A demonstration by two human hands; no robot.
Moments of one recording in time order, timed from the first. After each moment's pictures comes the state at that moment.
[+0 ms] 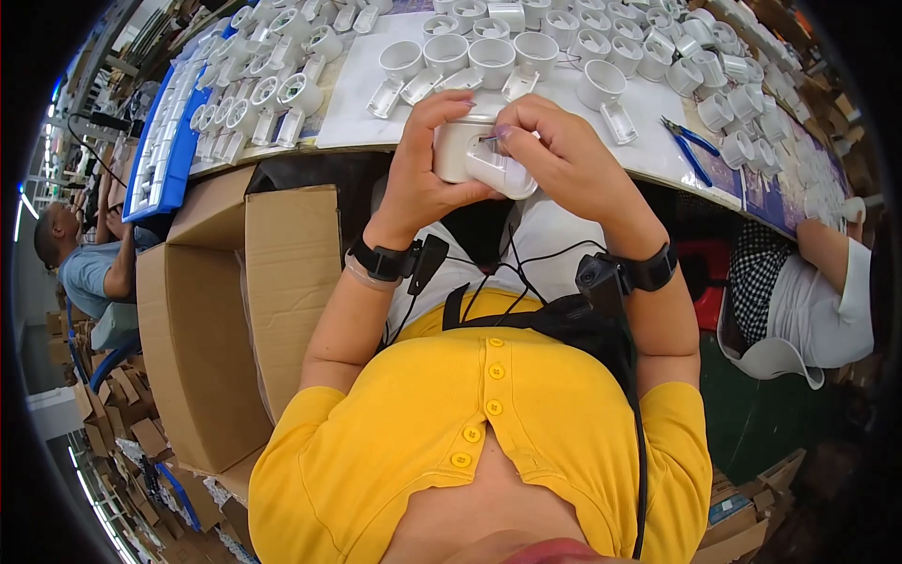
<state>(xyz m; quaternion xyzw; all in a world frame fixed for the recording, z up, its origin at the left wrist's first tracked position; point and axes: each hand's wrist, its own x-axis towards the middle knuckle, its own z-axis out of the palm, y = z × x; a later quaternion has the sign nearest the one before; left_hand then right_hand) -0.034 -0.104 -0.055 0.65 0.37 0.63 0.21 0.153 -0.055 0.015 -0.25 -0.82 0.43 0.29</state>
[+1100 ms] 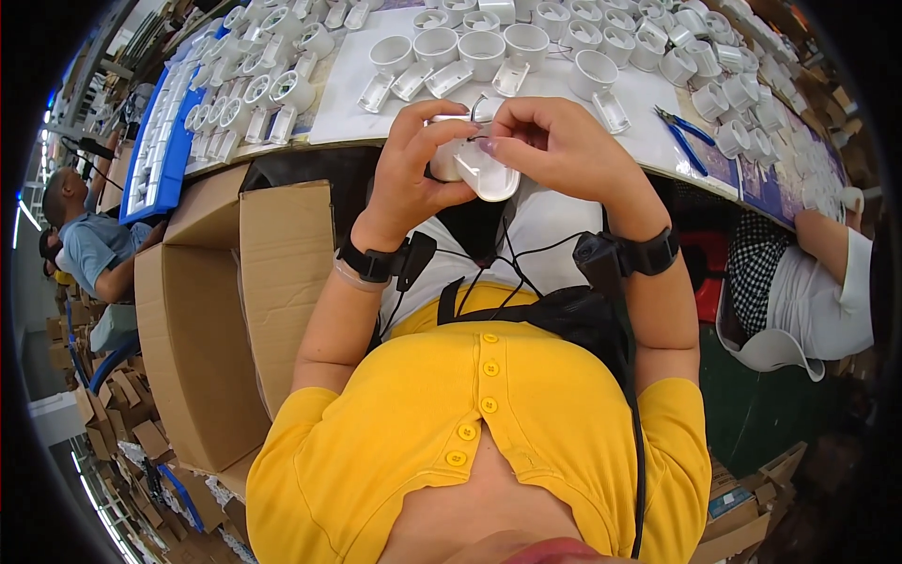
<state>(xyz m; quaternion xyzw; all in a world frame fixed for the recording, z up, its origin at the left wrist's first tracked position) -0.034 -0.120 -0.039 0.74 0.42 0.52 0.02 0.161 -0.049 0.022 -0.27 -0.84 0.43 0.19</state>
